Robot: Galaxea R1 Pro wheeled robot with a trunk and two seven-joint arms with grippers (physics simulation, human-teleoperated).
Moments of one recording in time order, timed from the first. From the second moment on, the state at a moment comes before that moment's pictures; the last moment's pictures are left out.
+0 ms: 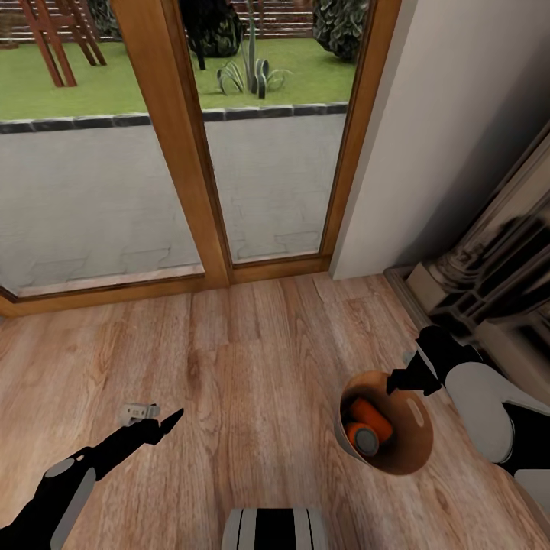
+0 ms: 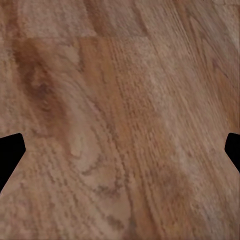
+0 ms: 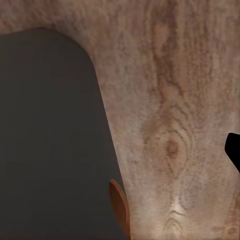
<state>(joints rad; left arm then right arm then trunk) -0.31 0.22 0.14 -1.04 0.23 0.14 -0.60 -1.15 -0.19 -0.28 -0.25 0.62 1.05 0.42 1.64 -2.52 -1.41</state>
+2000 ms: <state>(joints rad) -0.31 0.20 0.14 -1.04 0.23 0.16 -0.54 -1.15 -0.19 -0.28 -0.25 0.62 1.05 0.42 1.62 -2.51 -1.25</state>
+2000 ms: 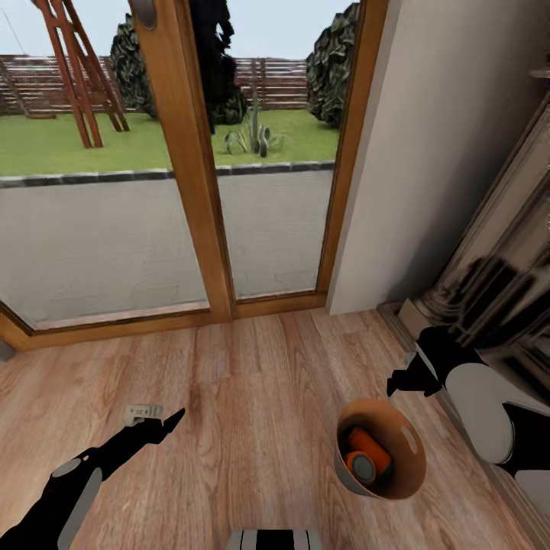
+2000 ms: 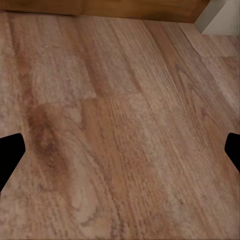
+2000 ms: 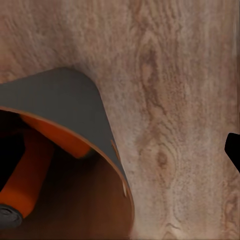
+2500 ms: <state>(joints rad) -0.31 0.20 0.14 -1.04 0.23 0.16 -0.54 -1.15 -0.19 -0.28 -0.26 0.62 1.05 0.42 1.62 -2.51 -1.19</state>
